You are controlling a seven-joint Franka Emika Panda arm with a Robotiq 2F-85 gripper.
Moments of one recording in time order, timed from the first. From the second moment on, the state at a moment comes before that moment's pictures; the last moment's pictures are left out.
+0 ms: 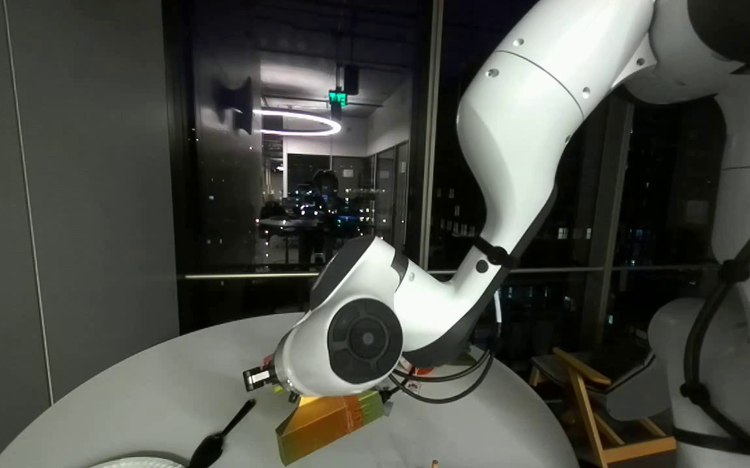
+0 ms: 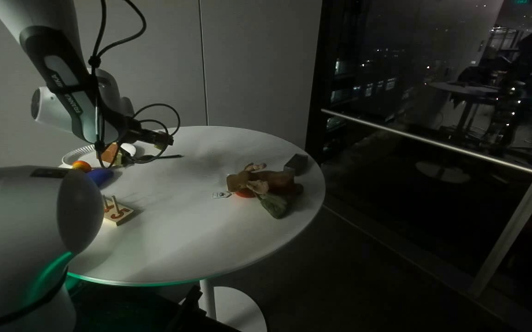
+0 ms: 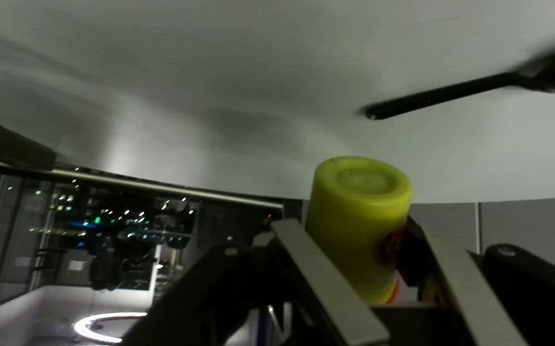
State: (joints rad) arm 0.69 0.04 -0.08 -2.45 -1.85 2.43 2.30
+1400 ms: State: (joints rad) arm 0.12 0.09 0.12 -2.36 -2.11 2.30 2.71
